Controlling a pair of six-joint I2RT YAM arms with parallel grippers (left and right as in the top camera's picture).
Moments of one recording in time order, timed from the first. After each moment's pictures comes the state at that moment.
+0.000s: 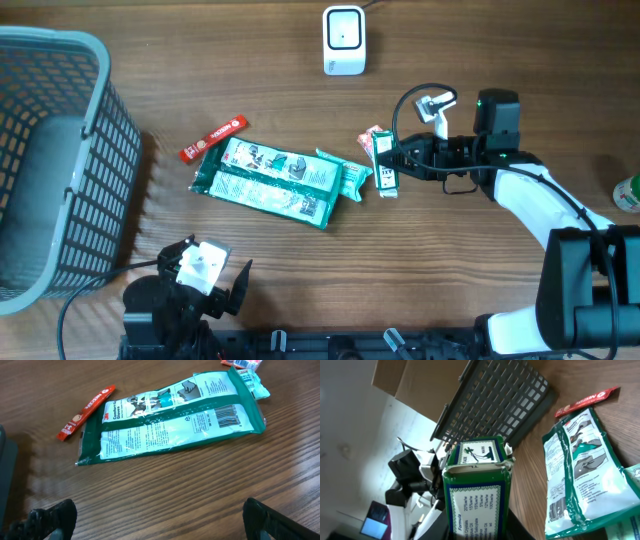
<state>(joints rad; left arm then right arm) -0.01 0.01 0.38 -0.99 0.26 0.31 0.04 1.64 0.82 0.06 -1.56 0.24</state>
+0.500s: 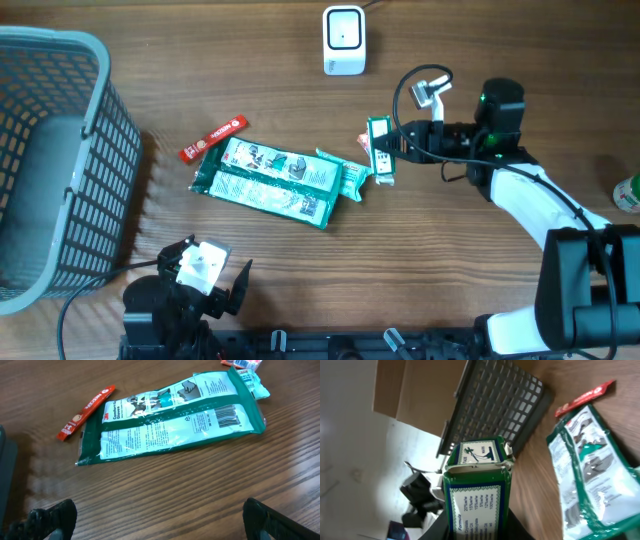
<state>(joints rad) -0.01 0.01 0.38 -0.99 0.26 0.31 0.06 1.64 0.82 0.44 -1.50 0.78</state>
